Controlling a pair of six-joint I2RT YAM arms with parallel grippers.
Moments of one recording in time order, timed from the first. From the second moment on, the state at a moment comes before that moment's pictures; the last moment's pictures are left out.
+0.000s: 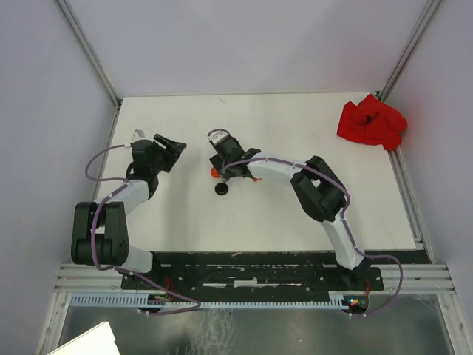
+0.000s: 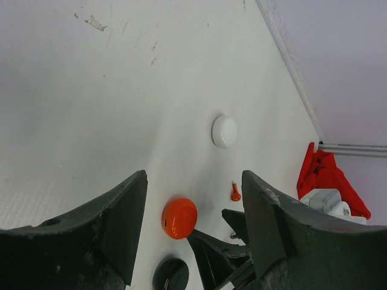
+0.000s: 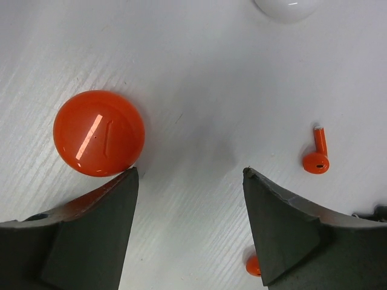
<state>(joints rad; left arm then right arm) -0.01 1.45 0.68 0.34 0.16 -0.95 0.82 2.21 1.64 -0.32 0.28 0.09</state>
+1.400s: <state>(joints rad) 0.04 1.41 0.66 0.33 0.19 -0.94 0.79 2.38 1.98 -0.36 0.27 0.11</state>
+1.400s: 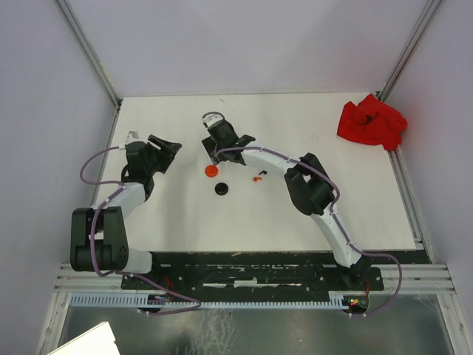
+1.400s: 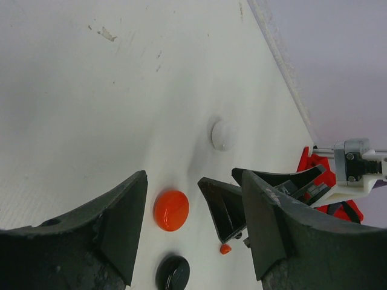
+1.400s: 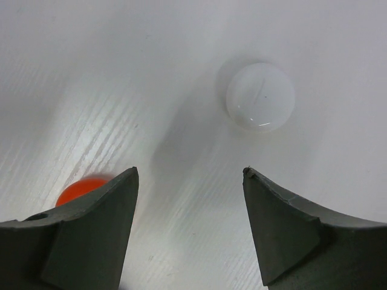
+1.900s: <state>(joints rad) 0.04 1.36 0.65 0.33 0.19 -0.94 0.79 2.29 1.93 -0.44 0.24 0.15</state>
